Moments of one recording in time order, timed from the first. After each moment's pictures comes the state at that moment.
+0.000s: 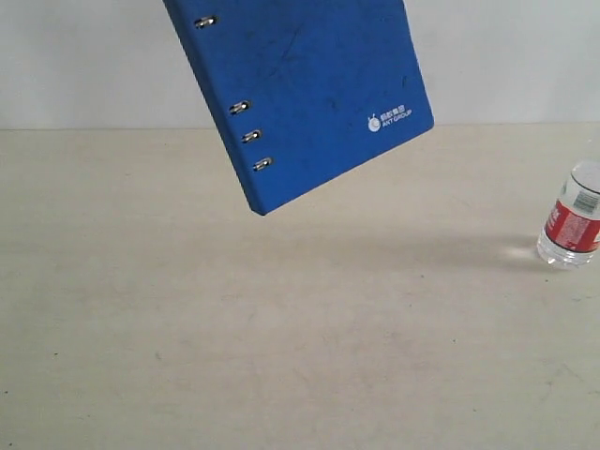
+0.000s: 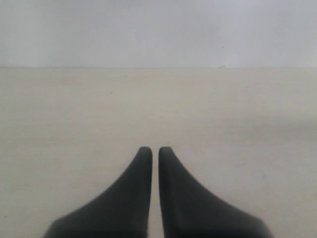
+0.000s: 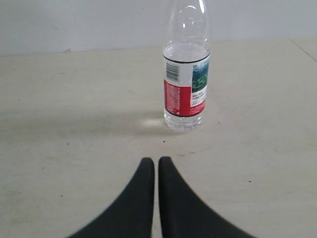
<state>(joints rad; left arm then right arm) 0.05 0.02 0.00 -0.40 0.29 0.32 0.14 0.00 0.00 0.01 0.36 0.03</state>
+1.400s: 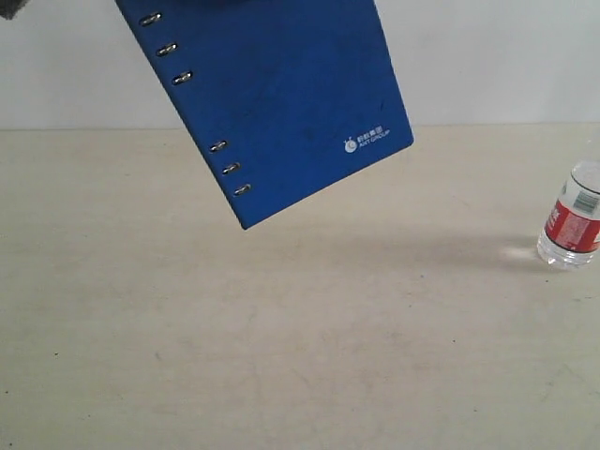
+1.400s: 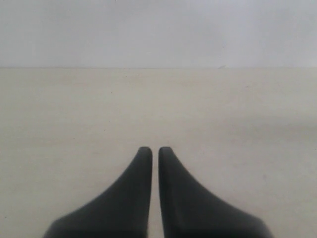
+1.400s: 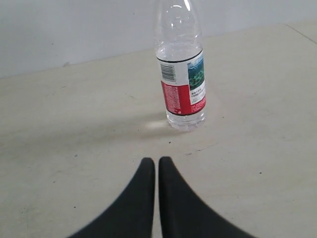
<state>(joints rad) 0.05 0.02 0.00 -0.40 0.29 0.32 0.14 0.00 0.00 0.00 0.35 0.17</state>
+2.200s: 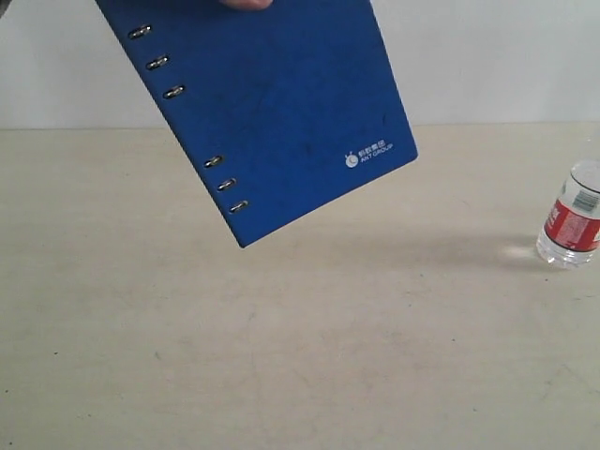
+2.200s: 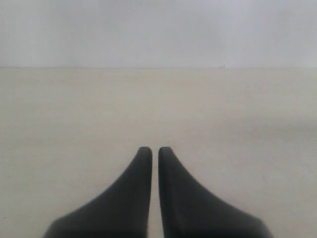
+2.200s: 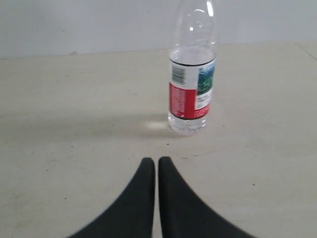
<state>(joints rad) 0.05 0.02 0.00 -0.40 0.29 0.32 0.09 0.00 0.00 0.17 0.35 -0.13</state>
